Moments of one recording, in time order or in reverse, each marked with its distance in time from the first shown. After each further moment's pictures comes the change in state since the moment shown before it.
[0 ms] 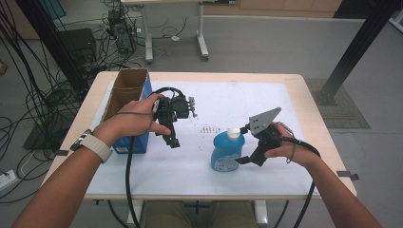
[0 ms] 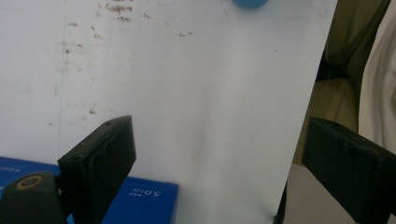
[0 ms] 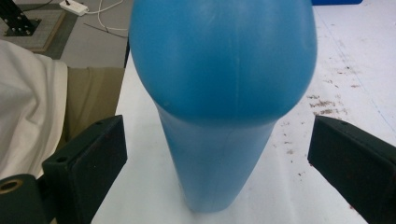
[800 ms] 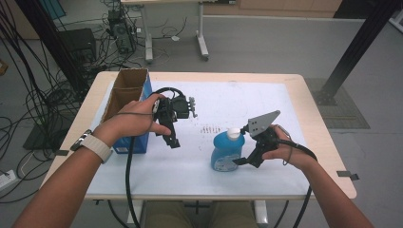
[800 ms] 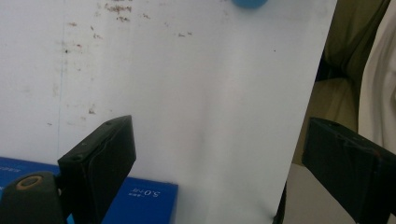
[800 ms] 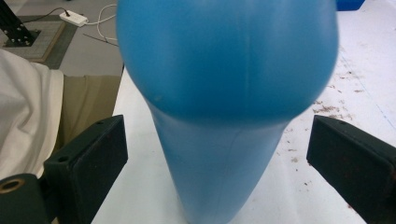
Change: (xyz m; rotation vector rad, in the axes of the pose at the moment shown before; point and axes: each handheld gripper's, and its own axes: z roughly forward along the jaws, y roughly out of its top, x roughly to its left) left arm -0.001 0.001 0.000 0.001 0.001 0.000; right arm 0.001 -0.007 0.010 -0.043 -0.005 0.007
